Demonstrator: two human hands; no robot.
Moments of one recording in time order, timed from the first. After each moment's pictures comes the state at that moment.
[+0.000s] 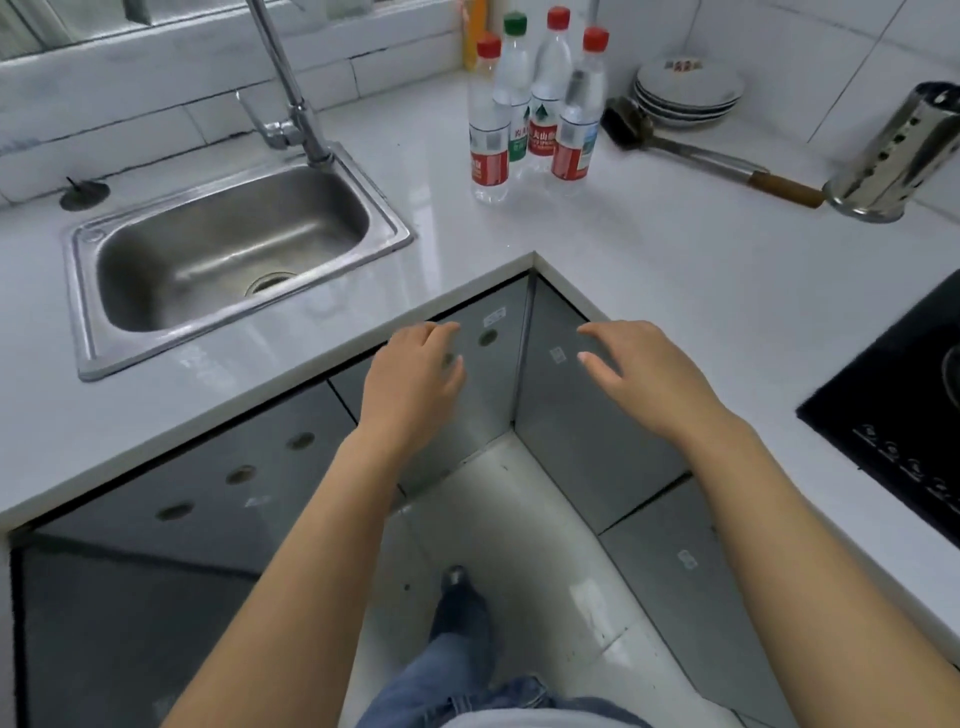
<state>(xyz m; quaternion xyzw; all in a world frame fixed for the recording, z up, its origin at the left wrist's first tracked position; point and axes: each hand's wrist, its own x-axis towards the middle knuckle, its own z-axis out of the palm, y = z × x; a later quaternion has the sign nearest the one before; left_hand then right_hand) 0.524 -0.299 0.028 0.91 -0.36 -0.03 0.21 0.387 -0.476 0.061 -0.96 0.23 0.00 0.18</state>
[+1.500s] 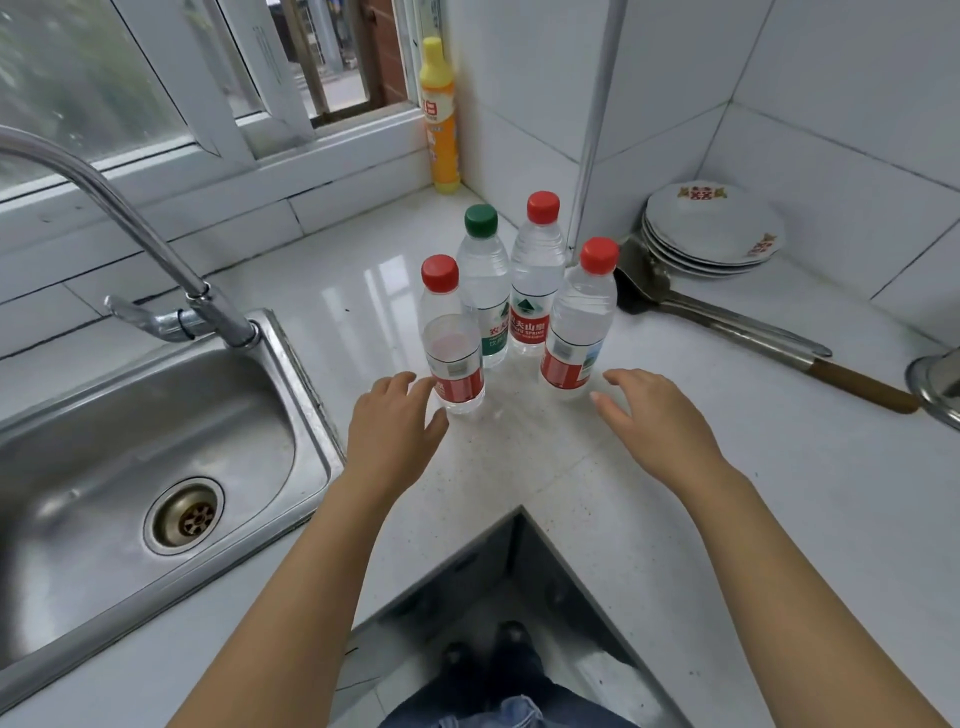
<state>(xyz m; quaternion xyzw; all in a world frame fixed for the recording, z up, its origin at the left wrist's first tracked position) 0.798 -0.537 0.008 0.93 -0.35 -0.02 0.09 0.638 -0.730 0.038 -0.92 0.33 -0.03 0.21</state>
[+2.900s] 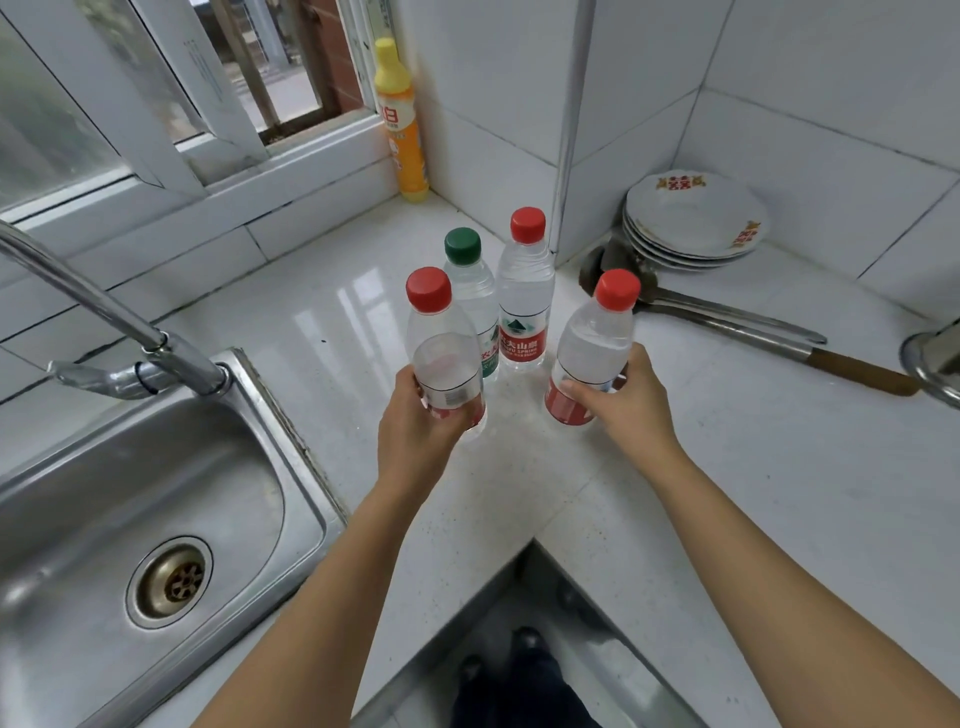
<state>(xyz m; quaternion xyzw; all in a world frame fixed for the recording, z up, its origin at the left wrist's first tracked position) 0.823 -0.580 -0.008 0.82 -0.24 -0.13 0.51 0.685 -0.742 0.009 -0.71 0.43 -0.22 0.51</state>
